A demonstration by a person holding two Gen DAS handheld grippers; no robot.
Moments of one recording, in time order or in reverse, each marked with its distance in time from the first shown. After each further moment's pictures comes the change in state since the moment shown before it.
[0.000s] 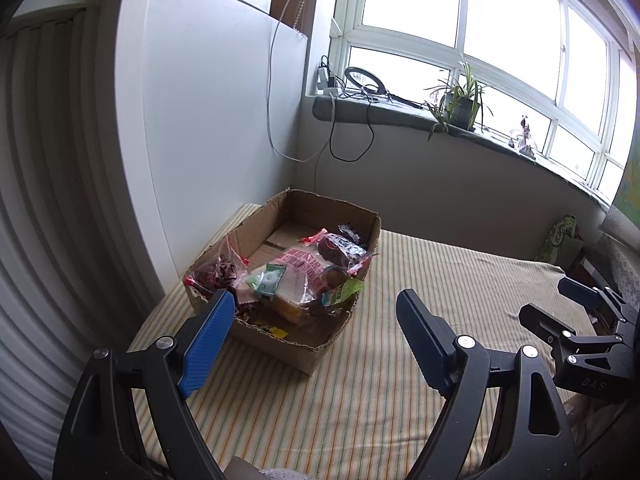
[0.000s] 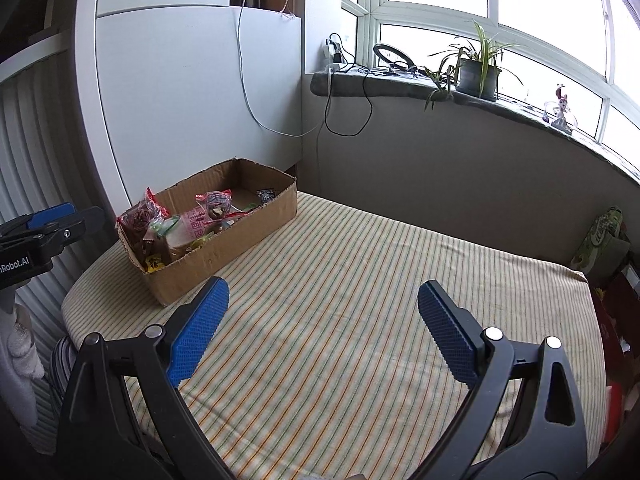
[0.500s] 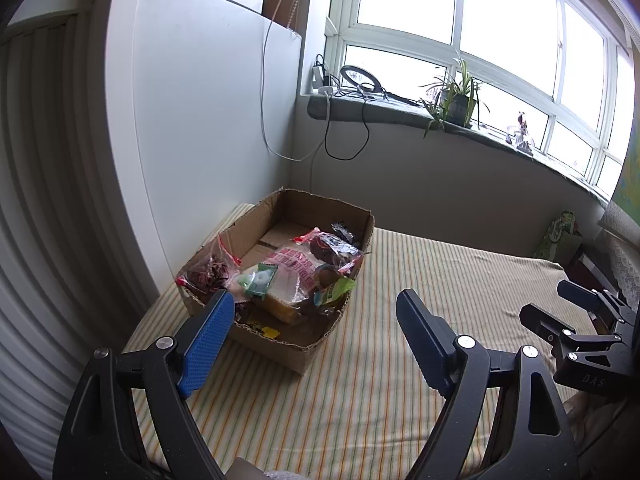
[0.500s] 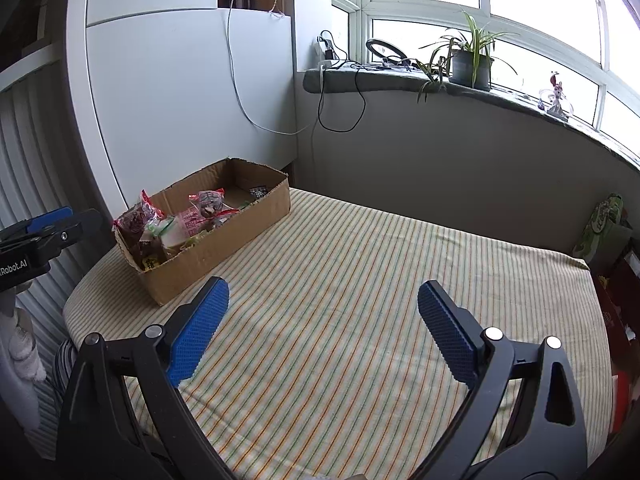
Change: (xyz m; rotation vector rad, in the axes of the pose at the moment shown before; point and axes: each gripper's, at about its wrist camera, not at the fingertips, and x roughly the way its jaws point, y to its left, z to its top) left arm -0.002 -0.009 0.000 0.009 0.001 0.002; right arm 0.000 -0.014 -0.005 0.037 0.006 0.013
